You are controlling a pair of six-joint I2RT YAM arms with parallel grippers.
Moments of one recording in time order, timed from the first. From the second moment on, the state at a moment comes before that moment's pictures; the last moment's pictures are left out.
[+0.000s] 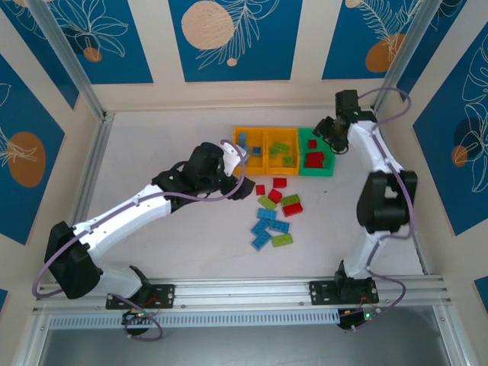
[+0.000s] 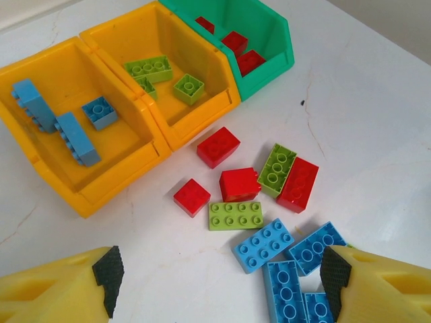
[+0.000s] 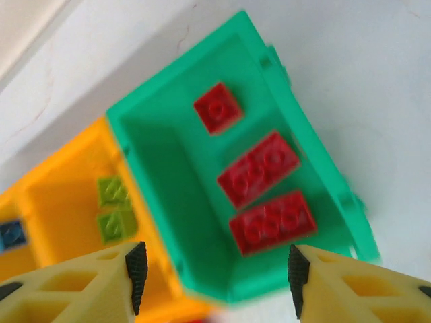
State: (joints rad) left arm -0.79 1.38 1.16 -0.41 0.08 -0.09; right arm 0.02 1.75 1.56 -0.82 -0.07 0.64
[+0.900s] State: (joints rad) left arm -0.79 1.45 1.11 -0.33 0.06 -0.21; right arm 0.43 1.66 1.03 -0.81 0.00 0.41
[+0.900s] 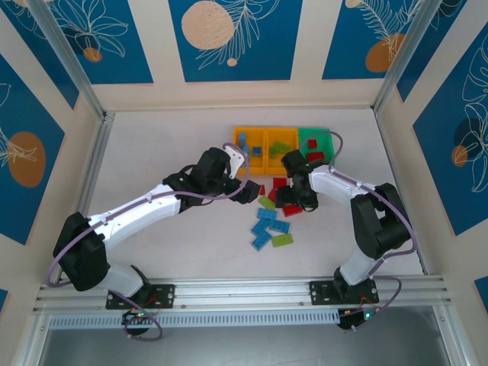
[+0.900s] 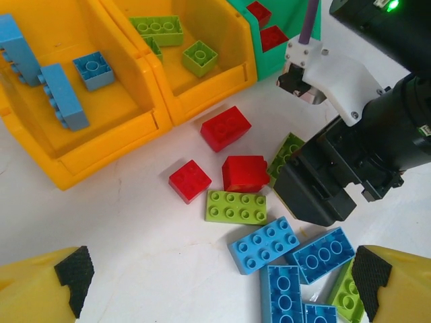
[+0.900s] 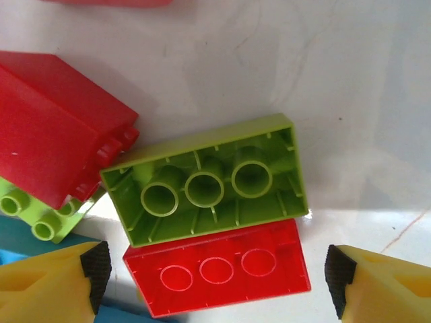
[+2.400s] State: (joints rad) left arm -0.83 1.54 1.14 -0.44 -0.02 -0.36; right arm 0.09 1.92 1.78 -0.94 -0.01 0.48
